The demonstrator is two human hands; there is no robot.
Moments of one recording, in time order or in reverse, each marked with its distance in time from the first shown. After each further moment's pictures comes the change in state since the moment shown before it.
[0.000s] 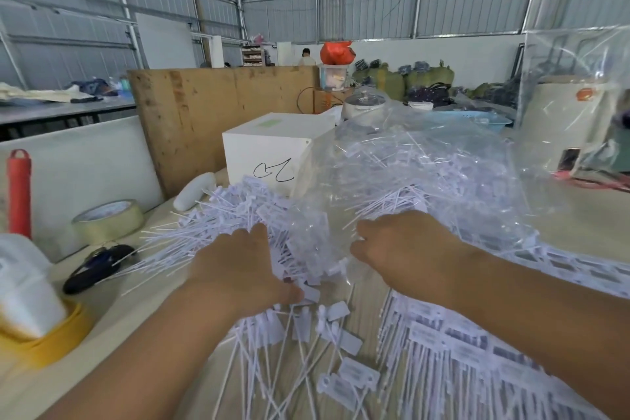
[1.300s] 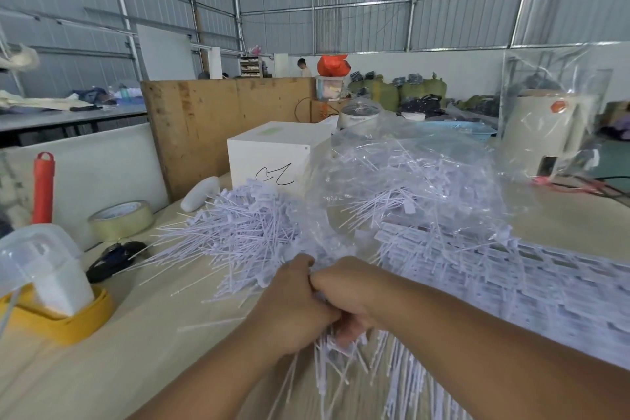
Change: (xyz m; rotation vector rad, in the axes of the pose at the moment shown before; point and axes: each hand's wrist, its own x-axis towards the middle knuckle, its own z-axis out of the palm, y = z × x) left_hand -0.044 0.038 0.042 -0.714 -0.058 0.159; right_hand 0.023 -0.082 -0.016 1.432 -0.426 0.889
